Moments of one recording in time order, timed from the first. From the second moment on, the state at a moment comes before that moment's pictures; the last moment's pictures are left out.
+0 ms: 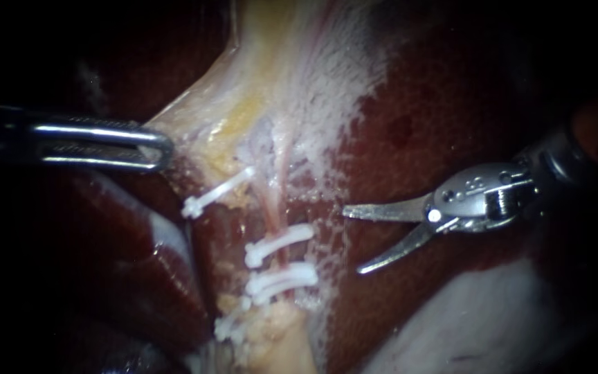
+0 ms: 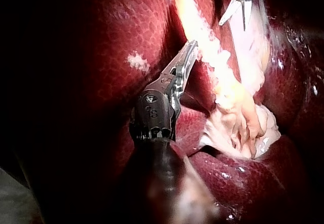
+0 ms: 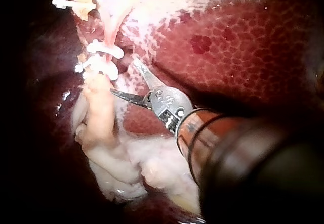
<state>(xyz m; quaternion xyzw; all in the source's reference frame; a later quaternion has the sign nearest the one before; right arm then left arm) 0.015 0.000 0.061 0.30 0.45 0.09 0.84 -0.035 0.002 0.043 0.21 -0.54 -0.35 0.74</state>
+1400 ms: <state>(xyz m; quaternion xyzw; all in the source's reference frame) 0.022 -0.001 0.064 0.41 0.40 0.09 0.82 -0.035 0.002 0.043 0.20 -0.54 -0.35 0.74</state>
